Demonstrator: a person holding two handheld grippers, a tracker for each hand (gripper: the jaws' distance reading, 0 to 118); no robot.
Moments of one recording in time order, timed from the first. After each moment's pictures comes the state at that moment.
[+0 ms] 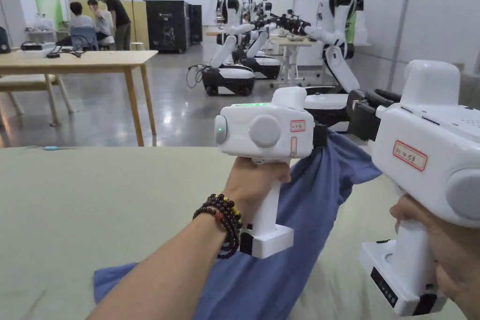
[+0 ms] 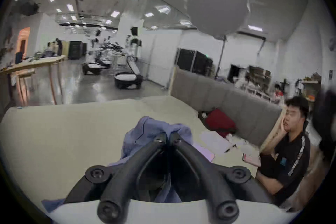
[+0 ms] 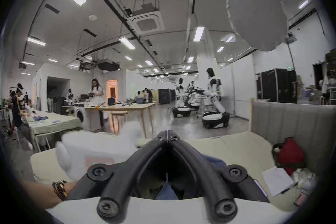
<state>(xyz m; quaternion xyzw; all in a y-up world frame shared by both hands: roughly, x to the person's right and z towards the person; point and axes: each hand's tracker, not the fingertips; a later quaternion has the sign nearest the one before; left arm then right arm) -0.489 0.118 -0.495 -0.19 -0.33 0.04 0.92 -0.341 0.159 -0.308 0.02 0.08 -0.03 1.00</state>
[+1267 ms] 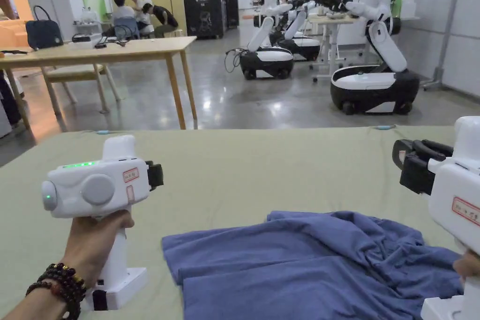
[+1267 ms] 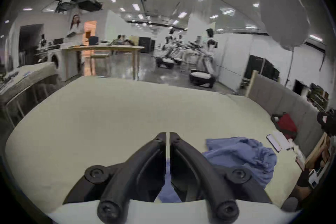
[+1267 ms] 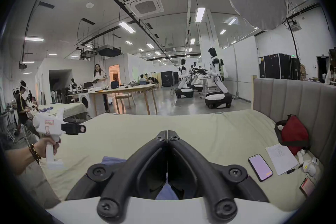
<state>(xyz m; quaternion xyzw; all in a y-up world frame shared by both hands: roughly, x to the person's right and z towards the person) -0.796 0.043 -0.395 -0.21 0.00 0.09 0.97 -0.346 0.083 -0.292 -0.06 0.11 -0.03 0.99</state>
